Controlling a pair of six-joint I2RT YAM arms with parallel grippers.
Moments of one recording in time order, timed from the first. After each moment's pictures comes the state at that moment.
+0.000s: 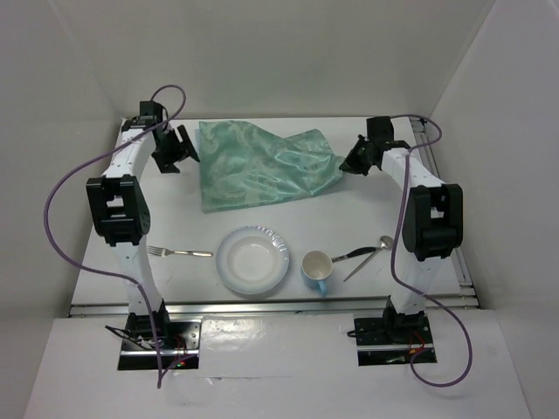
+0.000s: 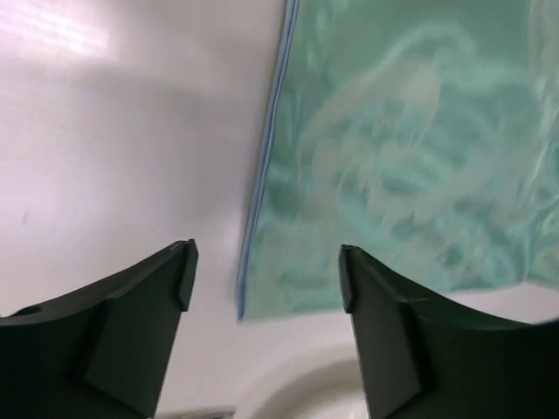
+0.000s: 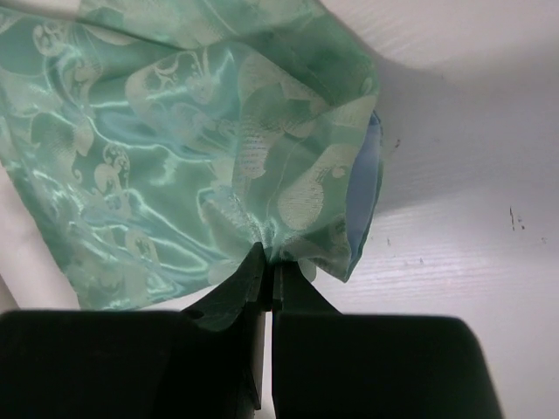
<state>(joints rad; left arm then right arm) 0.10 2.16 1.95 -0.84 0.21 -0.43 0.07 1.89 1.47 -0.44 -0.17 0.69</state>
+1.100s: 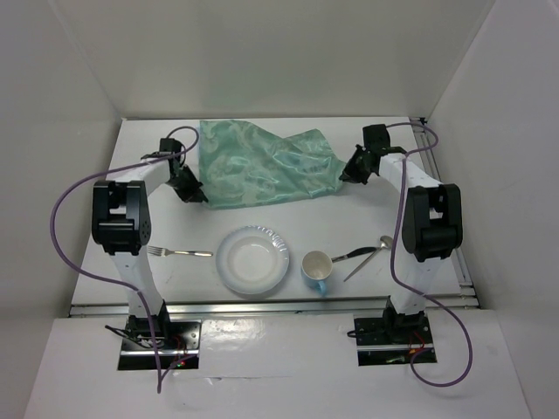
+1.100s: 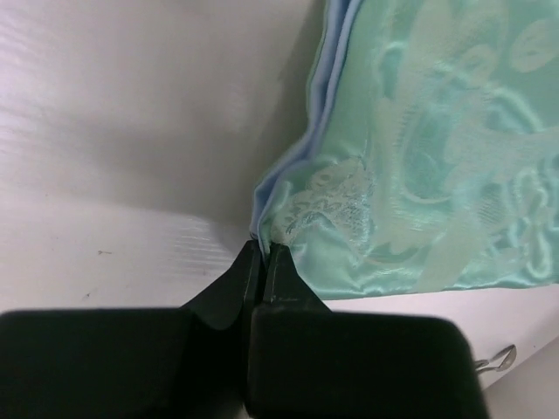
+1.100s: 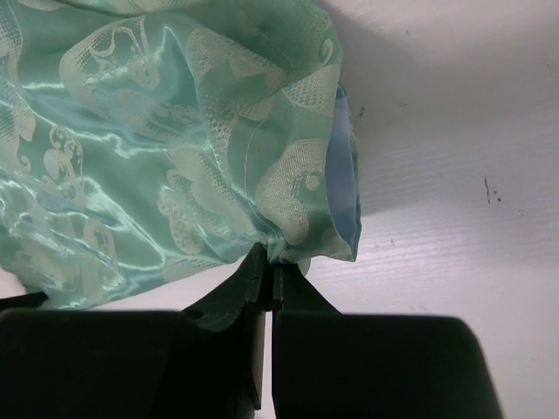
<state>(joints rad) 0.03 2.00 1.39 -0.58 0.24 -0.66 0.09 1.89 1.40 -0.44 -0.13 0.67</state>
